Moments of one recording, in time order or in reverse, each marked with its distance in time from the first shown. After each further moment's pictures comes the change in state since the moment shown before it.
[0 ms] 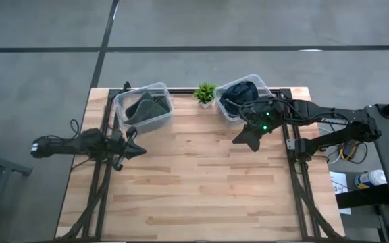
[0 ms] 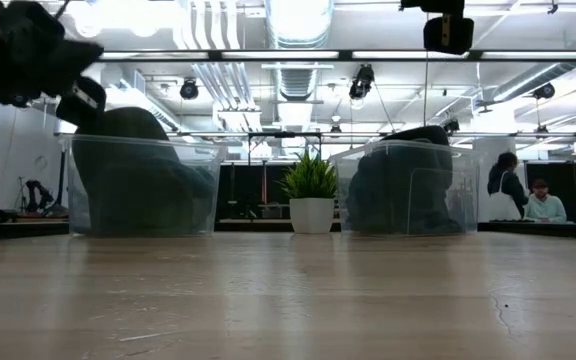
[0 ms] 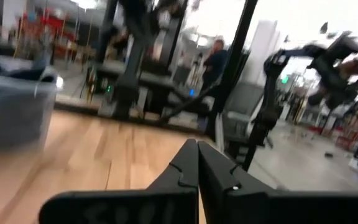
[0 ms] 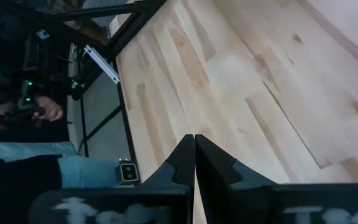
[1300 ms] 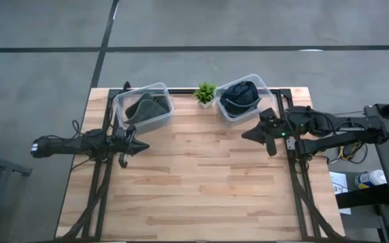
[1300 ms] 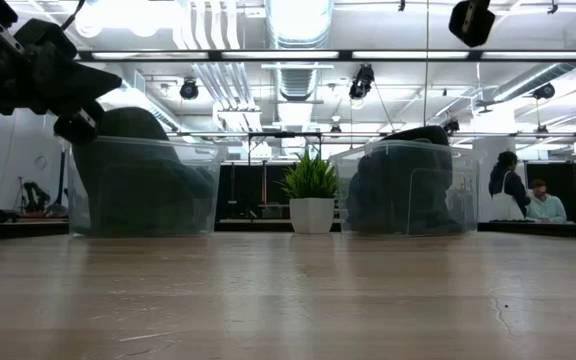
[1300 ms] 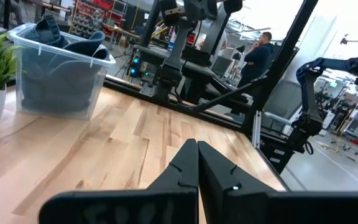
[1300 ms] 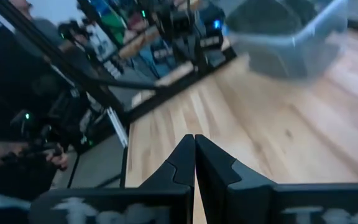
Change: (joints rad) left arm 0.000 0.001 -0.001 -0.129 -0.168 -0.072; right arm 0.136 -0.352 -0.319 0.372 0.314 -0.073
